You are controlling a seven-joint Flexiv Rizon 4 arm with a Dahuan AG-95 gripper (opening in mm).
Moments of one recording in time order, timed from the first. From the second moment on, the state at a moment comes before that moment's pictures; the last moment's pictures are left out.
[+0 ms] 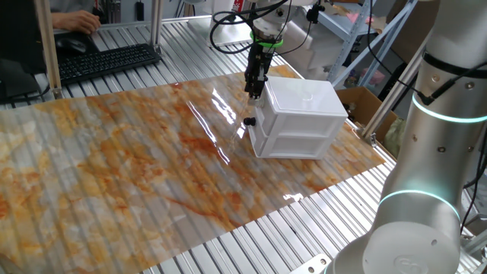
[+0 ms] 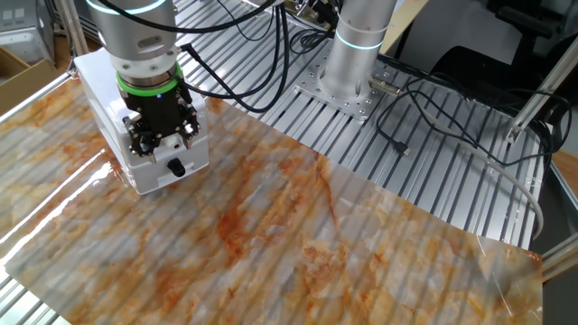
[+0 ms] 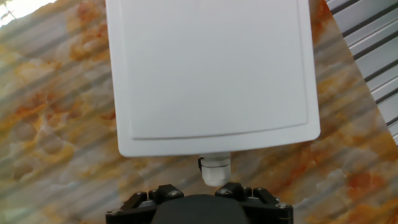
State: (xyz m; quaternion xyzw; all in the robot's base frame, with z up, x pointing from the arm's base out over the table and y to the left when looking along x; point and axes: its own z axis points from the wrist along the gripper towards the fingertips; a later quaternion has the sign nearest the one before) arm 0.575 -0.144 0.155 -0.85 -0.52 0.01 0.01
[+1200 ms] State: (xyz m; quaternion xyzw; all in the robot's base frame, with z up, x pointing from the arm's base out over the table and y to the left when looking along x) arm 0.554 -0.144 0.145 -0.85 -0.53 0.01 0.02
